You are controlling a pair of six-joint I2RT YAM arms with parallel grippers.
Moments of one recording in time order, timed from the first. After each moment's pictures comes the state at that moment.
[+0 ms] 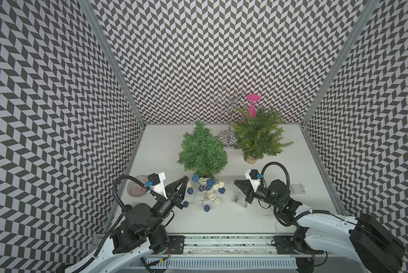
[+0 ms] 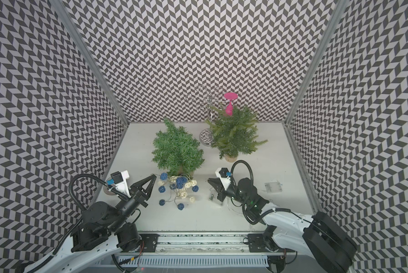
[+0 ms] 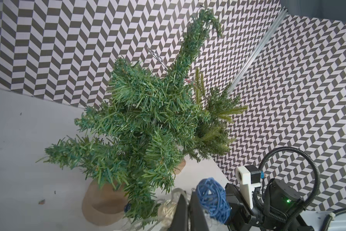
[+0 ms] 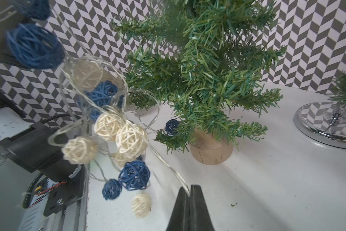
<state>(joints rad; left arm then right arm) -1.02 0.17 0.49 -0.24 -0.44 -0.54 0.75 1.10 0.26 0.70 -0.31 0.12</state>
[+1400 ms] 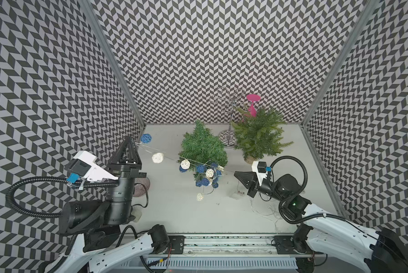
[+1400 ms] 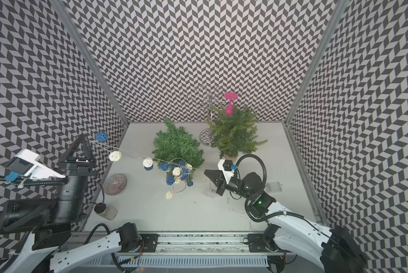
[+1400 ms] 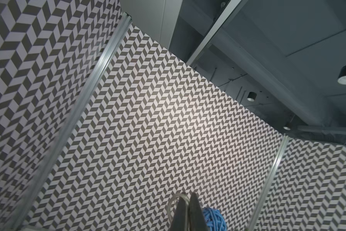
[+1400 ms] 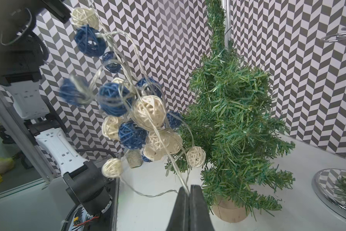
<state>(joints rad) -1.03 0.50 1.04 0.22 -0.83 0.11 0.74 0.96 0.41 0.61 -0.38 0.16</state>
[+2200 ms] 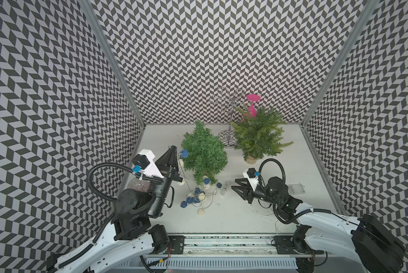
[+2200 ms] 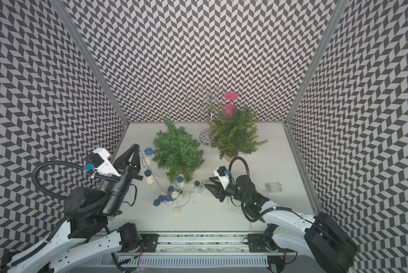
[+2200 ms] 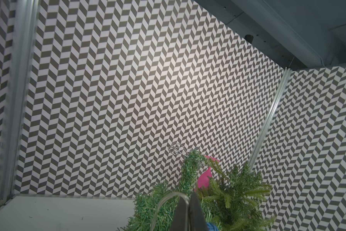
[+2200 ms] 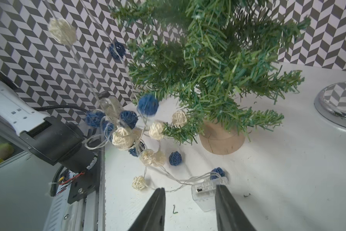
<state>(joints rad) -1.03 0.55 0.80 0.14 -0.68 -0.07 0.74 1.08 0.32 0.56 -0.37 0.16</state>
